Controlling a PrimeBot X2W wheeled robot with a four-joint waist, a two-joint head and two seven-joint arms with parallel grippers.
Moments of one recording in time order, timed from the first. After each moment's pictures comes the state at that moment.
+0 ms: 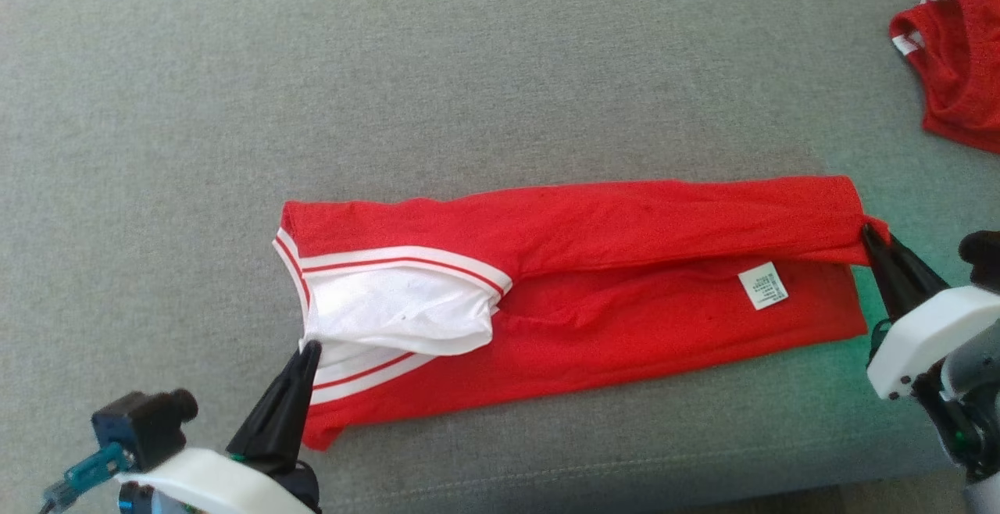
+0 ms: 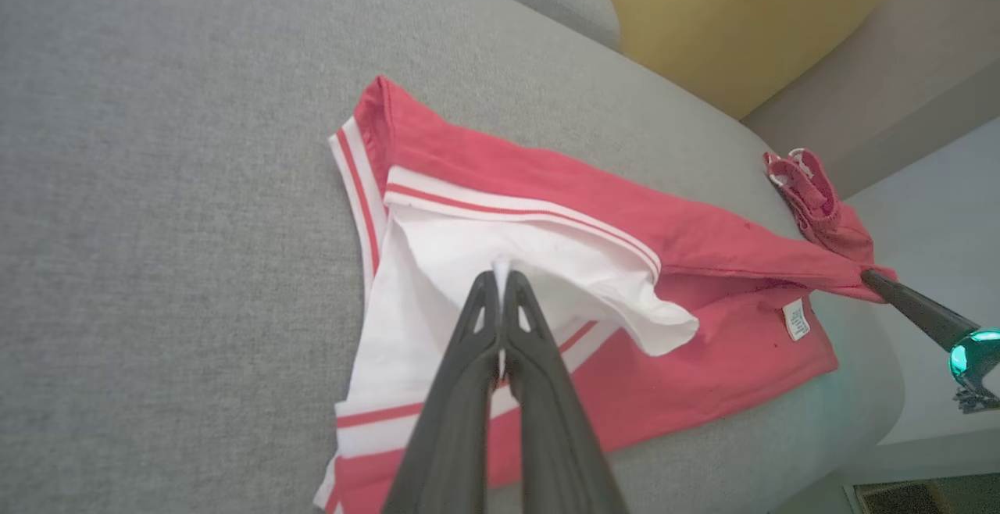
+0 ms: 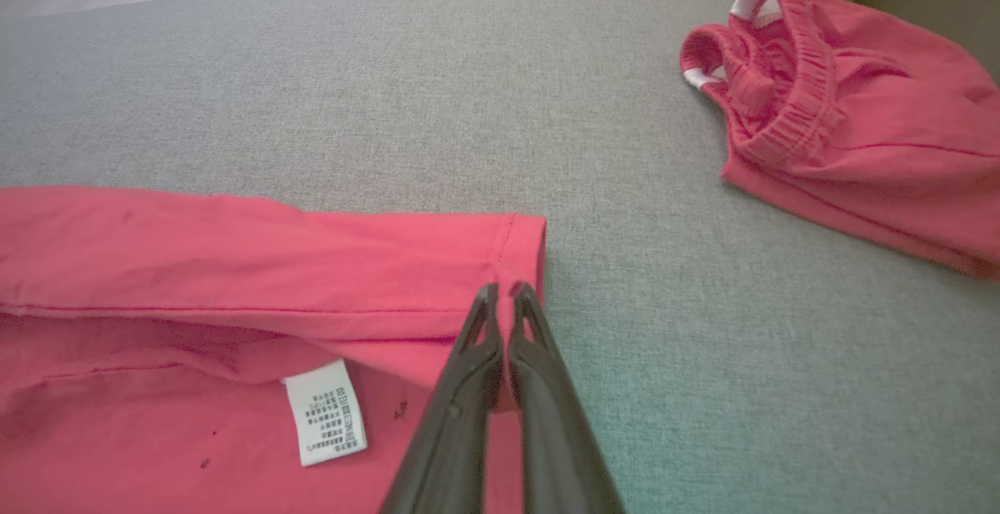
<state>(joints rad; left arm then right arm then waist) 0.20 0.37 -0.34 -0.28 -0.74 0.12 0.00 -0.09 -0.35 0.03 0.06 0.36 0.12 0.32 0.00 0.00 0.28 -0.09</state>
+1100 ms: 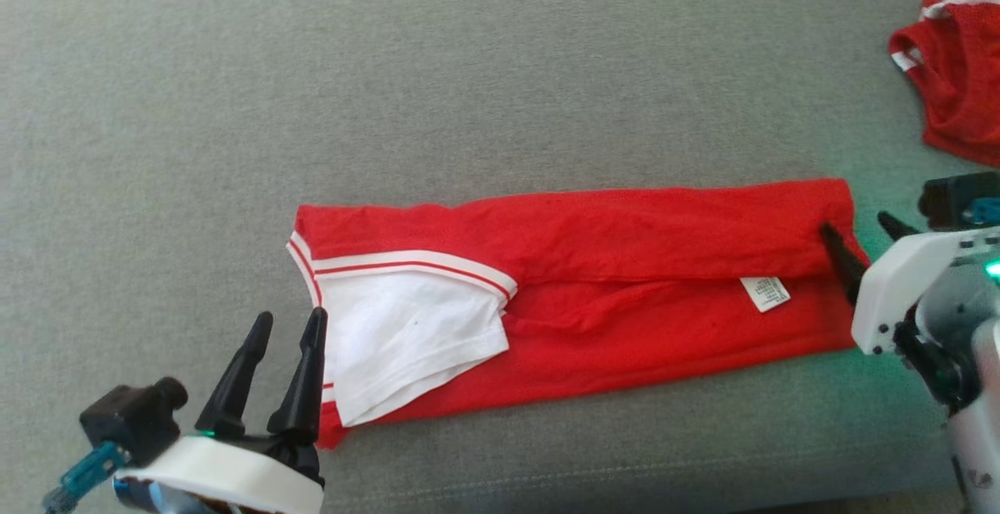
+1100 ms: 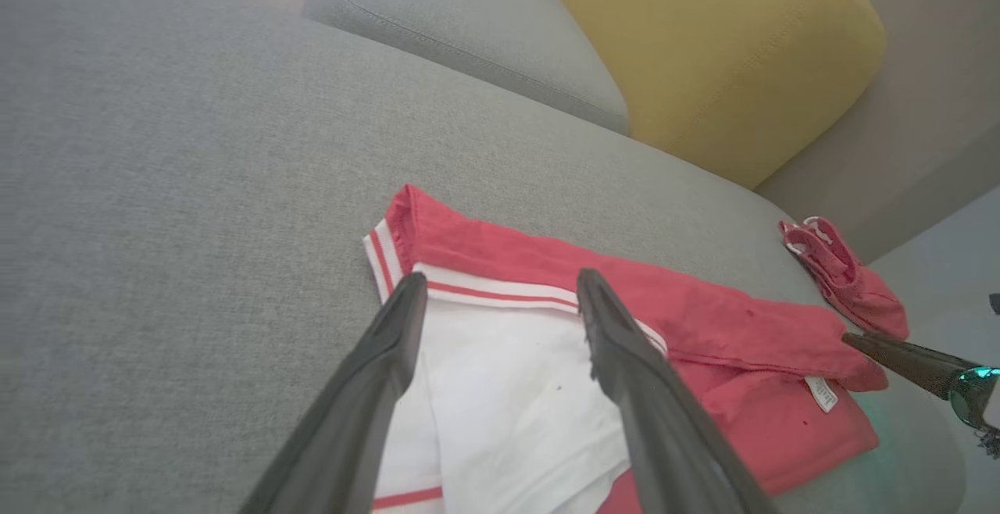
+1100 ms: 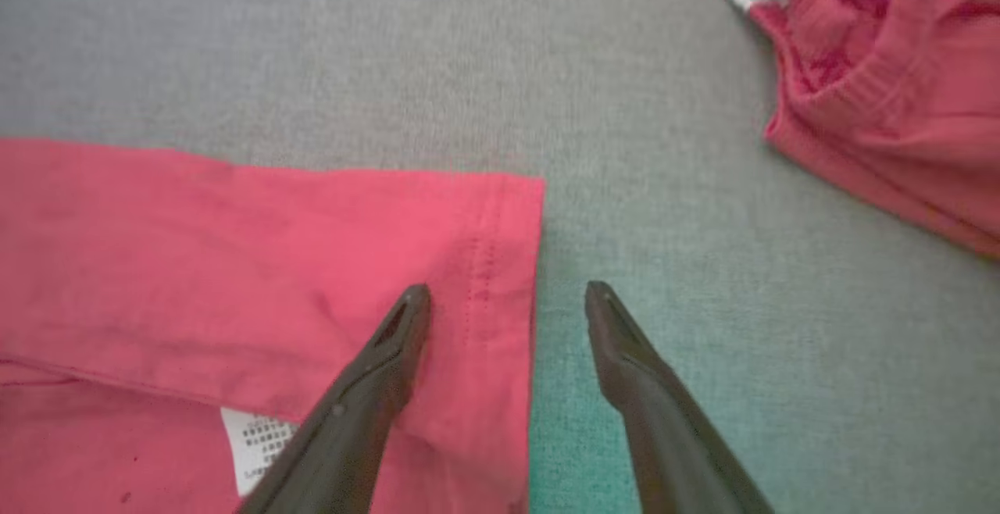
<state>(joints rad) 0.16 0.33 -0.34 -0.23 -0.69 0.15 -0.12 -0.27 -0.34 0.07 0.27 0.29 0.12 0.51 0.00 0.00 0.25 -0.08</state>
